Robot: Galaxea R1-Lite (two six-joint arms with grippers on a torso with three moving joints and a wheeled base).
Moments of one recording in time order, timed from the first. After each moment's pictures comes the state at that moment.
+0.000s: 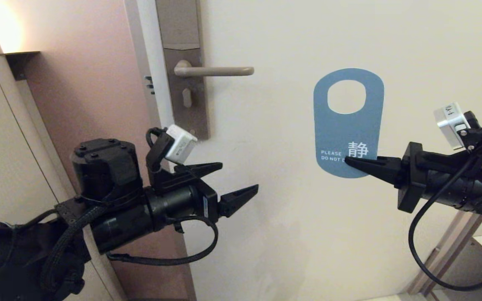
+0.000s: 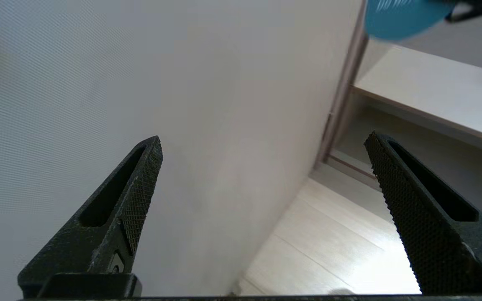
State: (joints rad) left arm -0.63 1.69 -0.65 -0.94 -0.28 -0.05; right arm 0.19 1.53 -0.60 -0.84 0.77 -0.12
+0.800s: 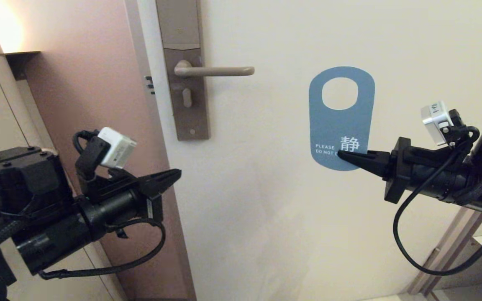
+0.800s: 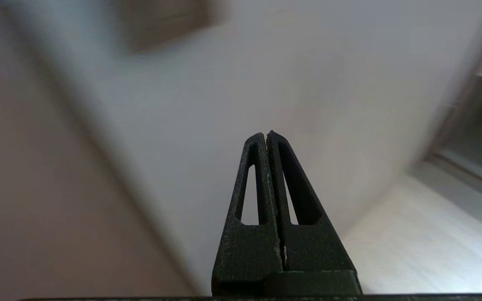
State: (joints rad) left arm -0.44 1.49 -0.49 -0.87 -0.14 0.08; right arm 0.19 1.61 -0.63 -0.94 0.77 -0.13
